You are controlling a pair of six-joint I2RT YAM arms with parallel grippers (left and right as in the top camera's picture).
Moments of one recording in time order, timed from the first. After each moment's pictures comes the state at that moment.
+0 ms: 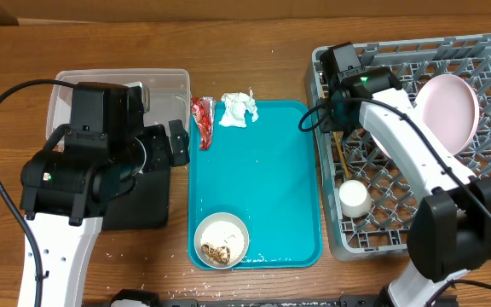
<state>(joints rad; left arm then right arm) -0.16 1.22 1.48 -1.22 0.11 -0.34 0.30 1.84 1.54 -1.02 0.16 0.17</state>
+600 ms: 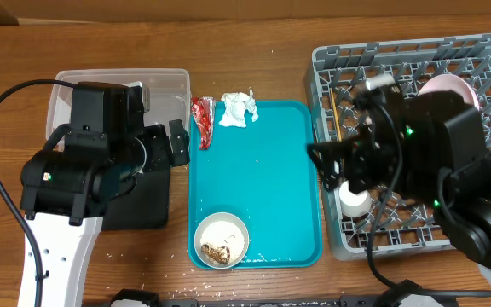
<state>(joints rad) -0.16 1.22 1.48 -1.22 0.11 -0.34 0.50 1.17 1.68 -1.28 -0.09 0.24</state>
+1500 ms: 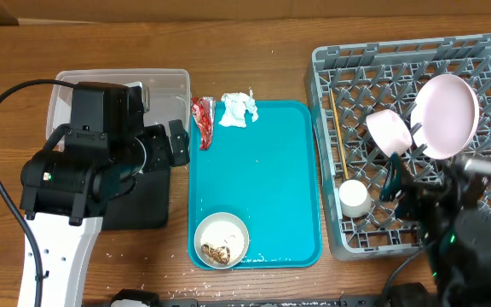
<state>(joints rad) -0.16 1.22 1.48 -1.22 0.11 -0.34 0.14 0.39 0.67 -0.59 0.16 0.28</state>
